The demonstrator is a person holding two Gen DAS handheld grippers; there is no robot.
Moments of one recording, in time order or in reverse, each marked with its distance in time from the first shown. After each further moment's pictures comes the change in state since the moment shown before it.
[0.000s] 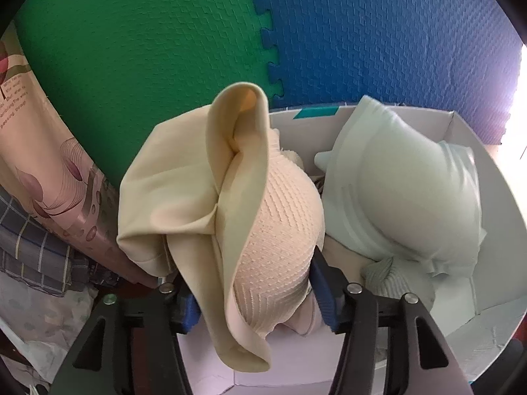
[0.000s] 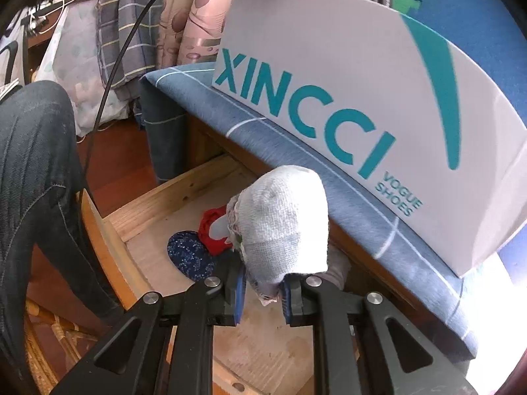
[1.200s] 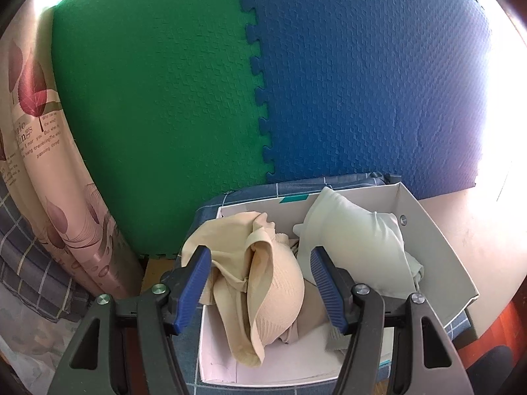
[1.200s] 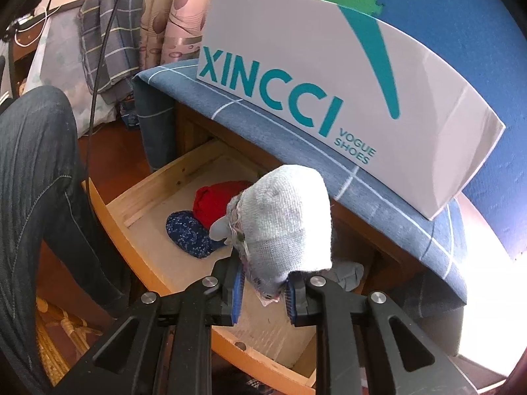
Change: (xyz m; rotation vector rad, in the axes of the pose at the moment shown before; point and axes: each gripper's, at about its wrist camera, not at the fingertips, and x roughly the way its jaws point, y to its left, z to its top) left arm -0.101 0.011 -0.008 -0.021 -0.300 -0.043; right arm -0.033 -0.004 -0.023 0.082 0.043 -0.052
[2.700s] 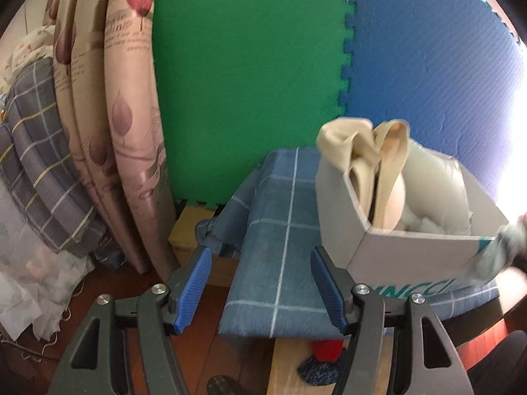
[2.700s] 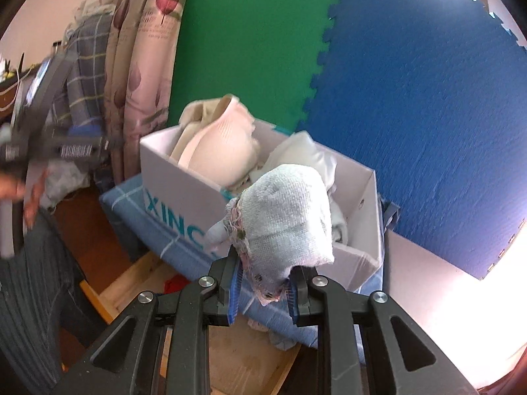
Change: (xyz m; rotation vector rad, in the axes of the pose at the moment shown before) left arm -0.025 0.109 -0.138 -0.223 0.019 0.092; right arm -0.080 -0.067 0.102 0.108 -0.192 -0.110
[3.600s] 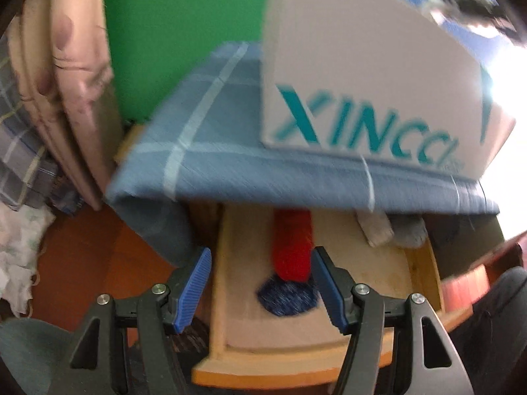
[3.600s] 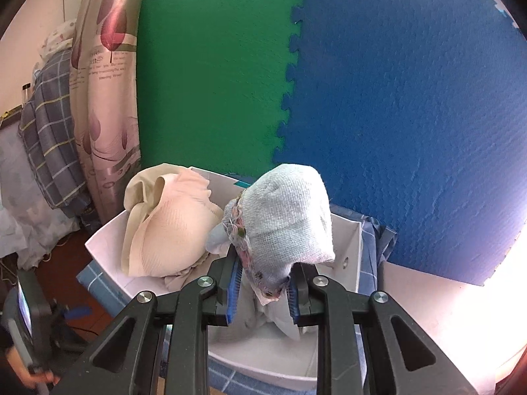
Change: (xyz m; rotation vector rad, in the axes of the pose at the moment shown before) left arm 0.057 -0.052 -0.112 0.055 0.317 -0.173; right arm 0.056 -0.055 0.090 0.122 0.002 -0.010
